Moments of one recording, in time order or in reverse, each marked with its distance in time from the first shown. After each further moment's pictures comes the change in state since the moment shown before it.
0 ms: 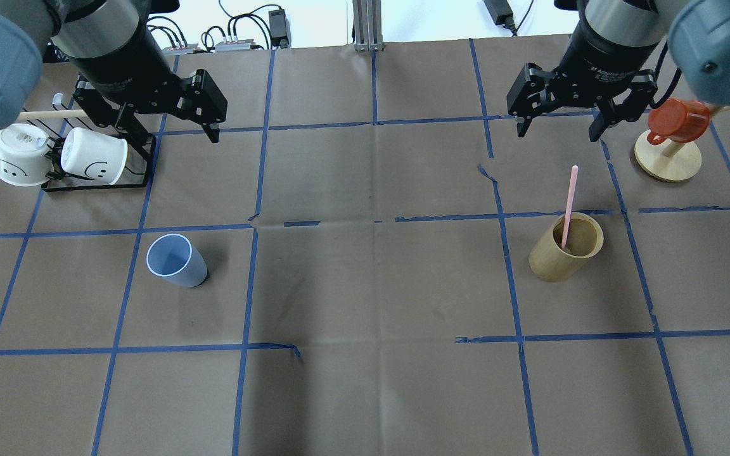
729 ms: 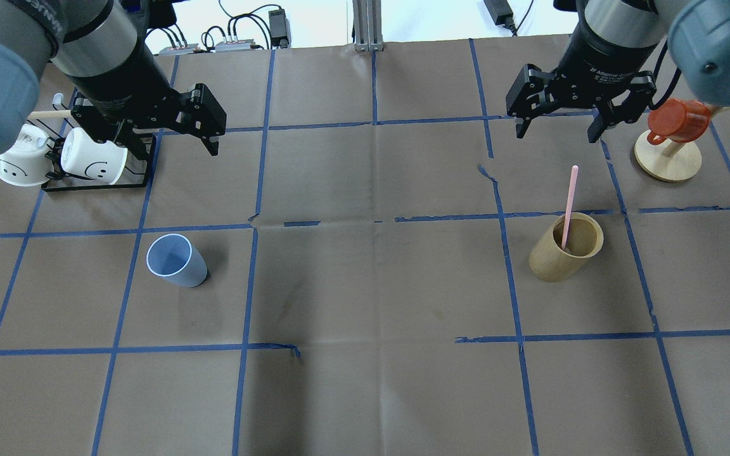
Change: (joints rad) left arm 0.001 0.030 -0.040 0.012 0.001 -0.015; right arm 0.000 -0.001 0.002 0.006 0.006 0.000
